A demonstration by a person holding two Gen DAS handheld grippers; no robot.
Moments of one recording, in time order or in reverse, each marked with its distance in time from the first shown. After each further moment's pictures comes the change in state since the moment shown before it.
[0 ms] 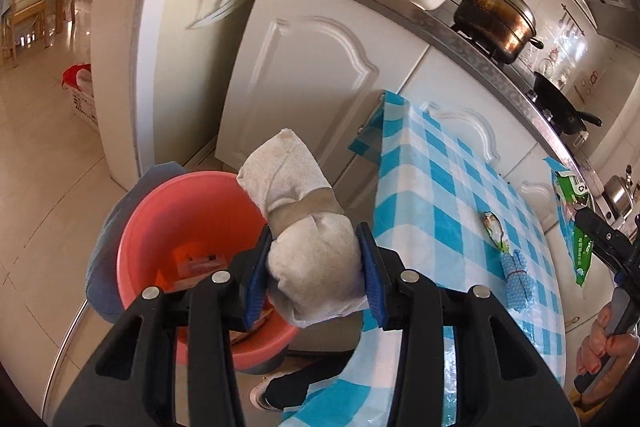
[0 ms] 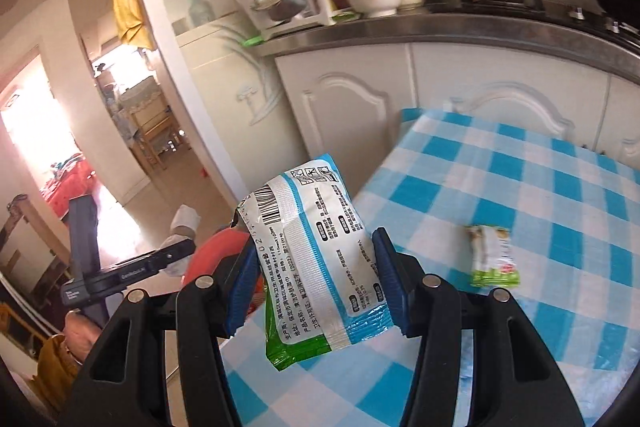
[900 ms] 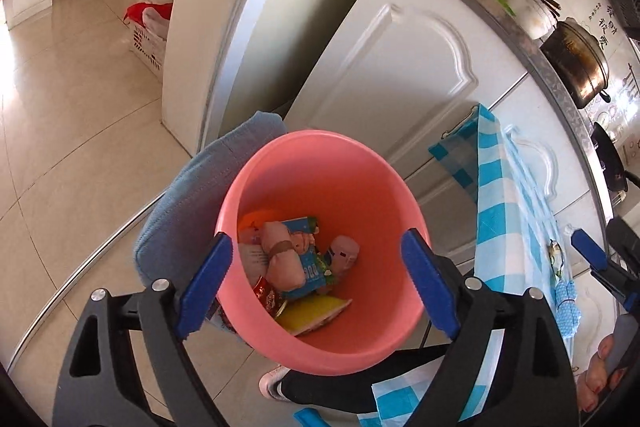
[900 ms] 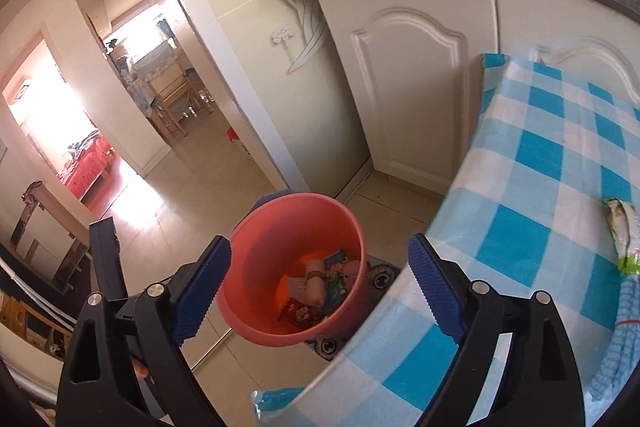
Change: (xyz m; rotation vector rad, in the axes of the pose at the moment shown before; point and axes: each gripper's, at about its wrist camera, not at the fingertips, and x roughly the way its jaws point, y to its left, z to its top) left arm 0.025 0.108 -0.030 -0.218 0.030 0.116; right arm 0.097 0.063 -0.014 0.029 0.138 0.042
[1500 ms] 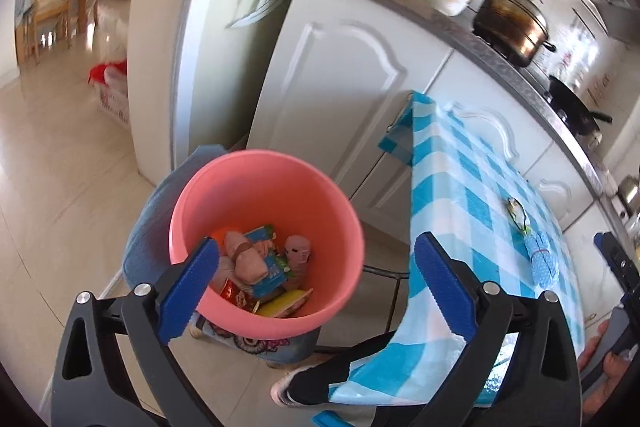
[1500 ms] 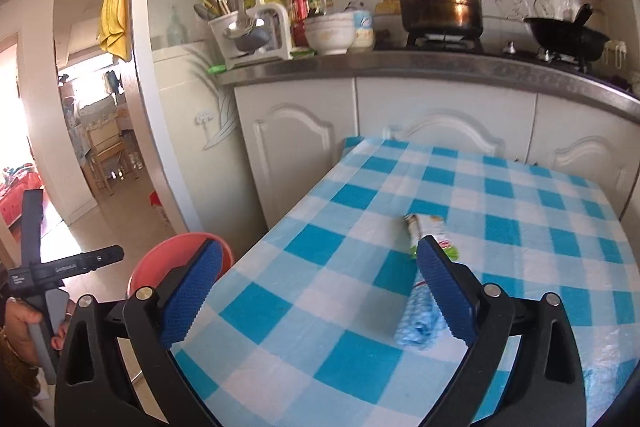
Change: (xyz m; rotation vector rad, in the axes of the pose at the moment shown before) left arm -0.061 -0.073 -0.028 0.233 -0.097 -0.051; right arm -0.147 -0.062 -0.080 -0.066 -0.379 -0.326
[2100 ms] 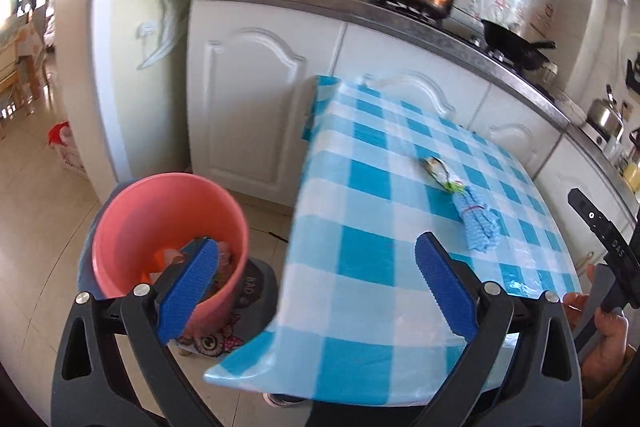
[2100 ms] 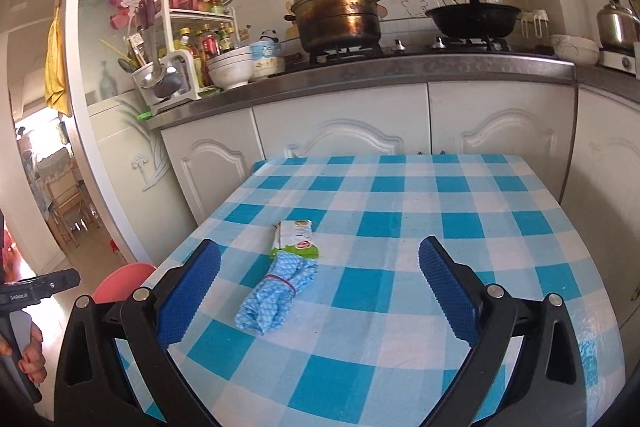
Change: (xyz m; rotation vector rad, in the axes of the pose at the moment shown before) left arm -0.016 -0.140 -0.019 0.233 0.027 -0.094; right arm -0.045 -0.128 -0.025 0.190 -0.055 -0.148
